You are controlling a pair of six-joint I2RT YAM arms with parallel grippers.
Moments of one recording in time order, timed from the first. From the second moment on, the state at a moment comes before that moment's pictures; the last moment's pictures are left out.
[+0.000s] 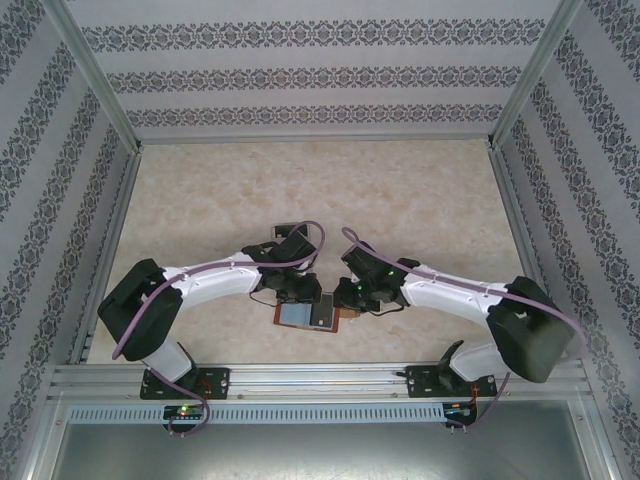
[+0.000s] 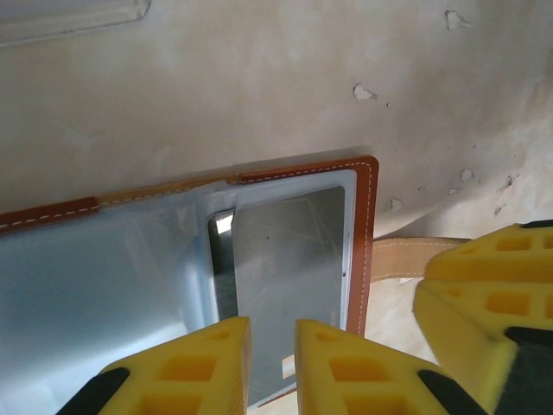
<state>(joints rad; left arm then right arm) -0.78 1.60 0.92 -0.47 0.31 -0.78 0.80 1.41 0.72 -0.43 -0.27 0.92</state>
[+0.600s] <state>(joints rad) -0.76 1.65 0.87 -0.36 0.39 -0.82 0.81 1.56 0.74 -0.36 -0.32 0.92</state>
